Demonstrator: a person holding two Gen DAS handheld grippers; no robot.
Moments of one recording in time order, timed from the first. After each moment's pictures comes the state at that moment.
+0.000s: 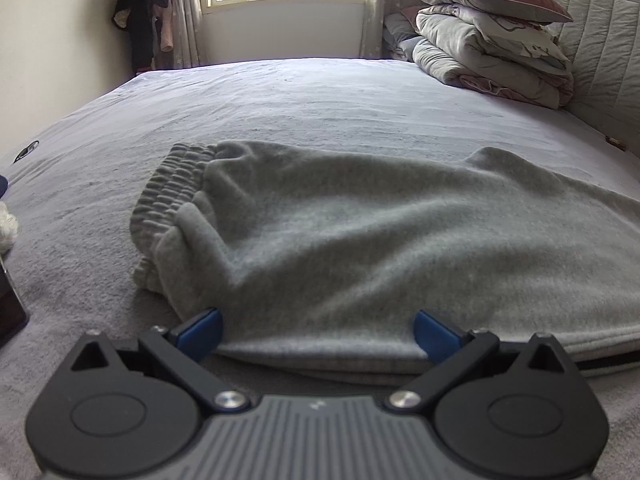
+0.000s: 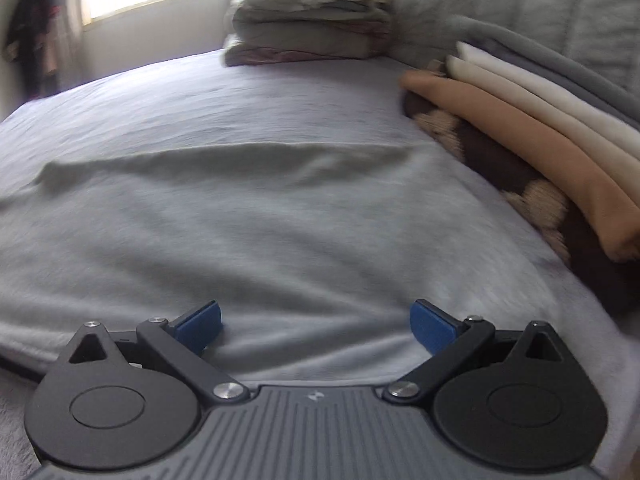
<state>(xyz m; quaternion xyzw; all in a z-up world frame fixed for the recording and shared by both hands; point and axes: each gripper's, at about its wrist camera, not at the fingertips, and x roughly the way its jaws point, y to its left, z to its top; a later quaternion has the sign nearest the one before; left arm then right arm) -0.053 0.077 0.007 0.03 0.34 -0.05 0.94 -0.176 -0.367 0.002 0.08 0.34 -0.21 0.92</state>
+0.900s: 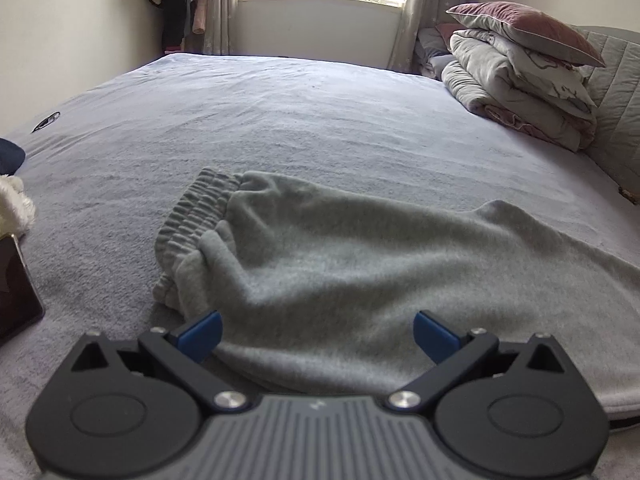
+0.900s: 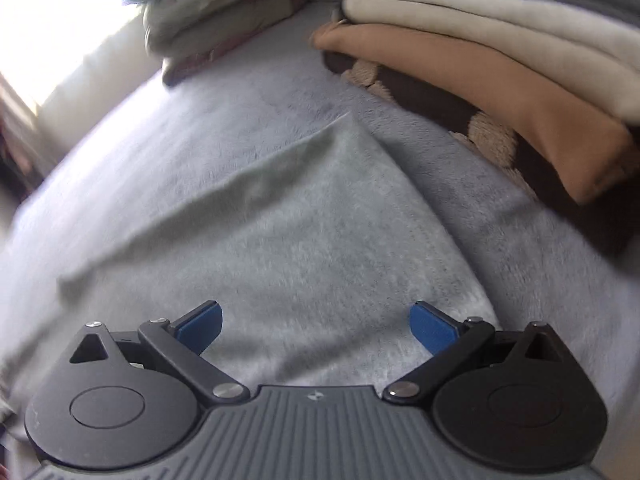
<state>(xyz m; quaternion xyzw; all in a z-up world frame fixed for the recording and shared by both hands) -0.044 0.081 0.043 -0.04 0.35 -0.02 0.94 -0.188 -0.455 0.032 0.33 0.34 -0.17 0.86</state>
